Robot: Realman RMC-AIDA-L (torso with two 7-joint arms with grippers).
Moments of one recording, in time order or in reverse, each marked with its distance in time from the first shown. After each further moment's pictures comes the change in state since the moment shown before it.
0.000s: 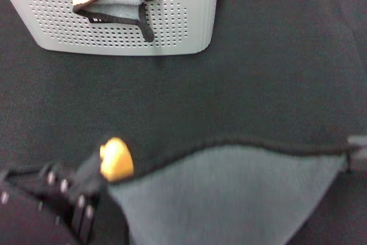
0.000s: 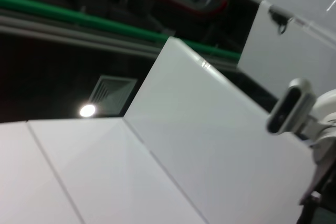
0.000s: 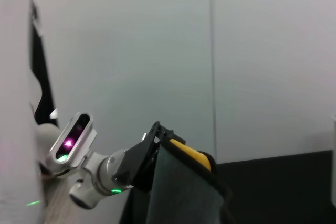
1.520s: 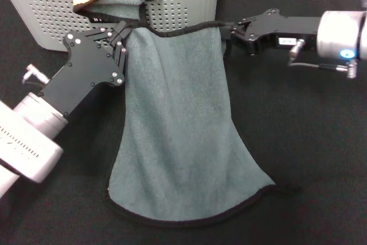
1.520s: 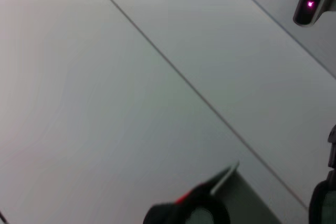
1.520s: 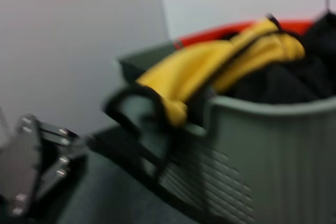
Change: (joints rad) left arm -0.528 -0.020 -0.188 -0.431 -0.228 -0.575 0.143; right arm 0.690 0.005 -0.285 1.214 -0.070 0.904 -0.408
